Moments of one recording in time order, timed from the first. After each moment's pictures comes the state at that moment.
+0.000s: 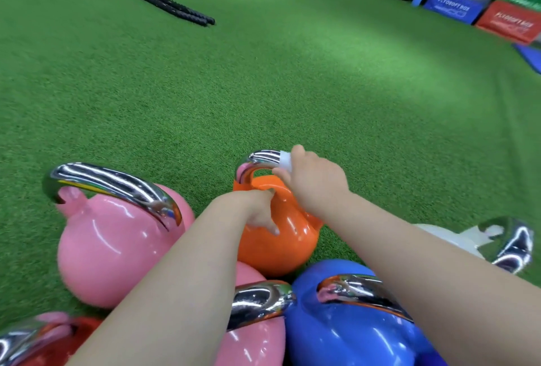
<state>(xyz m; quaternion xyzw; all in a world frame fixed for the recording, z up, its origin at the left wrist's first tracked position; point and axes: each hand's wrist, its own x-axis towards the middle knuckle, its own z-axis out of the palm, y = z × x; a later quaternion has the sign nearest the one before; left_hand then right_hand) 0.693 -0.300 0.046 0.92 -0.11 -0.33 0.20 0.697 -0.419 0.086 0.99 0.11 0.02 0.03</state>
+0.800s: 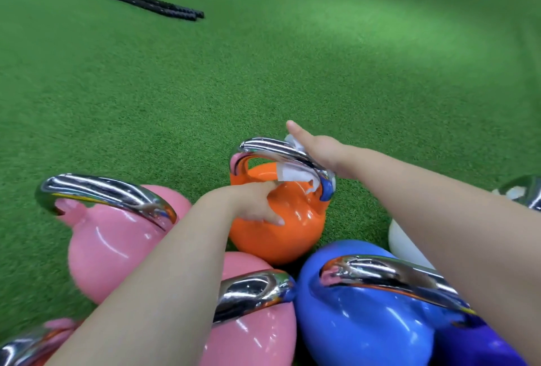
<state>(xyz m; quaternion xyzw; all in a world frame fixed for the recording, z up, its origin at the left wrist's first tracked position) 0.694 -0.304 0.031 0.90 -0.13 -0.34 0.25 0.728 -0.456 0.086 0.91 -0.01 -0.22 -0.35</state>
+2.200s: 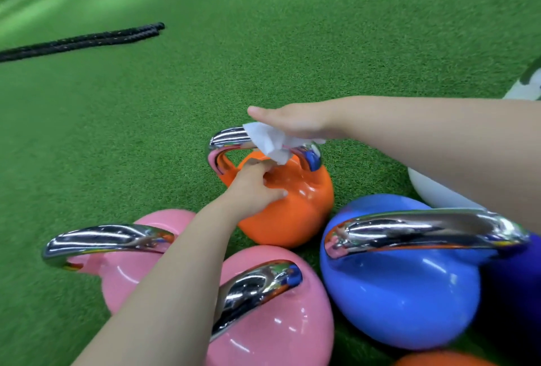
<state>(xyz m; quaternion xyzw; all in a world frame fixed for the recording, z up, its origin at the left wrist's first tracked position) 0.690 -0.330 0.026 0.94 -0.16 -0.16 0.25 0.715 -0.478 0.091 0.87 0.10 -0.24 -0.42</state>
